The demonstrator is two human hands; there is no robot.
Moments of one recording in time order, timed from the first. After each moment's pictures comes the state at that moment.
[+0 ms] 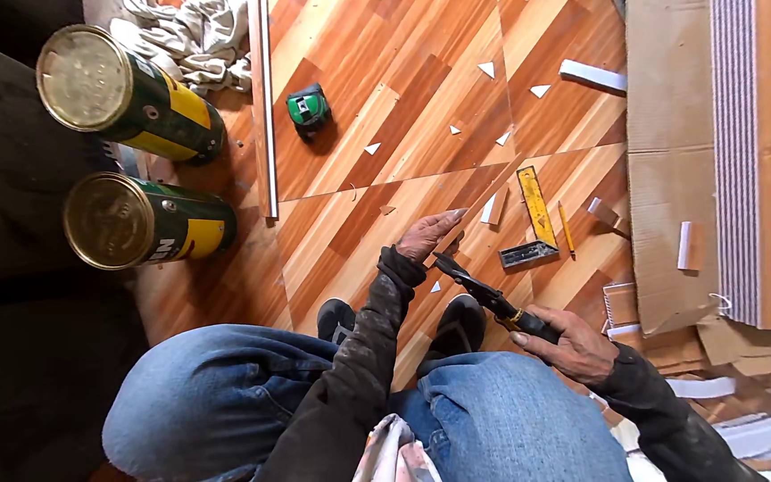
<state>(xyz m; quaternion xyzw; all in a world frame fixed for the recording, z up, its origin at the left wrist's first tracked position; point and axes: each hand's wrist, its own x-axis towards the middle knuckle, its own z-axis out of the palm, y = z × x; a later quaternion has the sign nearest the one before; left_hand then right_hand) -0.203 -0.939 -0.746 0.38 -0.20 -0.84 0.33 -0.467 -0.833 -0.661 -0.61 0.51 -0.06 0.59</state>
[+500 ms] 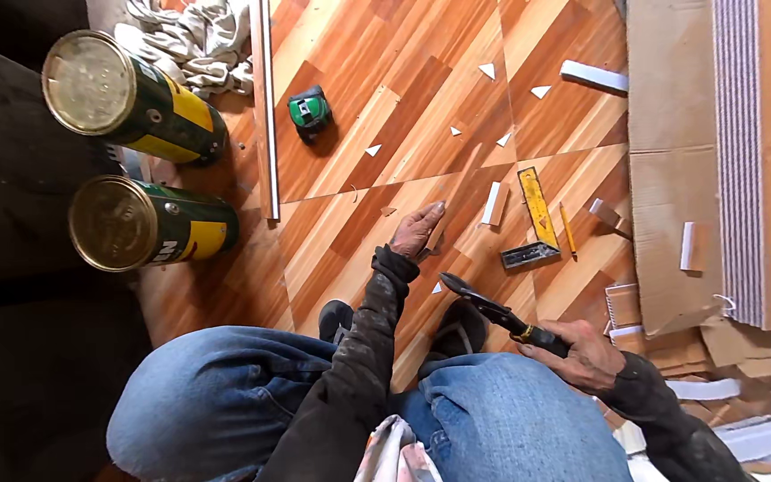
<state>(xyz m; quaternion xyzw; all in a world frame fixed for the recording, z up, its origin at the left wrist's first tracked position) -0.194 -0.943 -0.757 0.46 -0.18 -0.79 0.37 -0.486 -0.814 -0.671 -0.70 0.53 -0.05 0.49</state>
